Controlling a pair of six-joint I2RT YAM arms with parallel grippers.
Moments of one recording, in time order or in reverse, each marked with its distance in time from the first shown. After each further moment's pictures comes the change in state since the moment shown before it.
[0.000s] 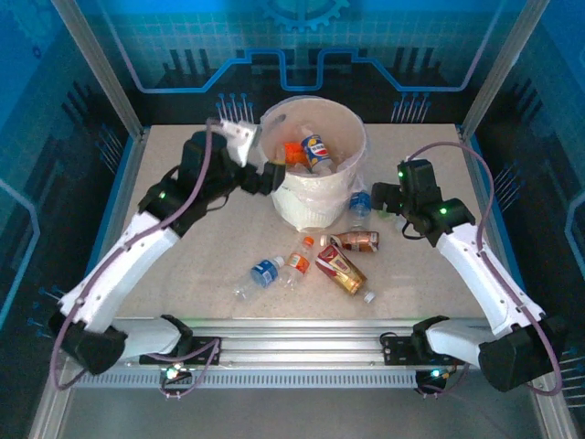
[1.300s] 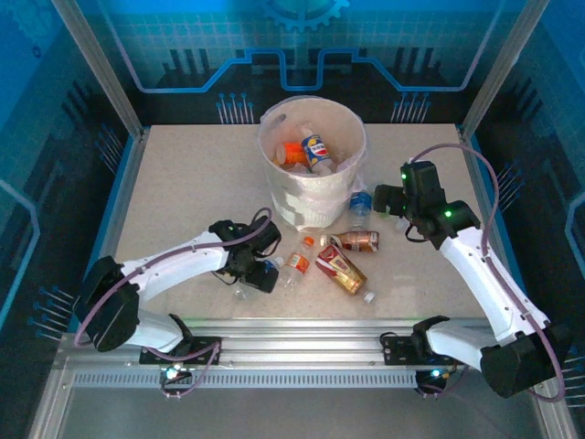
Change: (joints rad) left arm -0.243 0.207 -0.409 -0.457 -0.074 -0.354; right arm 0.000 -0.030 0.009 -0.047 0.008 0.001
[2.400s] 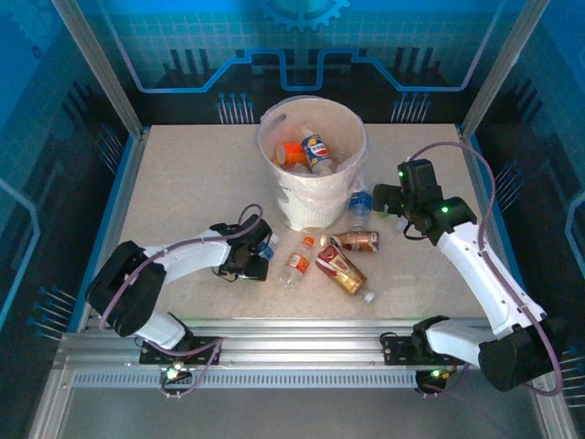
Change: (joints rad) left arm 0.150 0.112 -0.135 0.304 -0.017 -0.080; right arm 0.000 0.034 0.013 -0.007 -0.003 0.011
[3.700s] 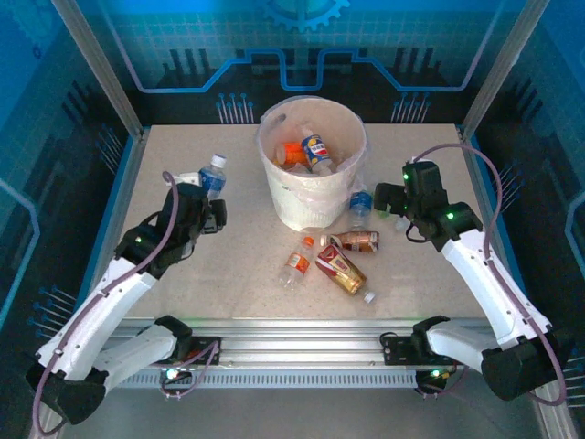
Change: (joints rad) left arm 0.164 -0.575 0.258 -0.099 -0.341 0.123; right arm 0.000 -0.055 -0.016 0.023 0.003 0.003
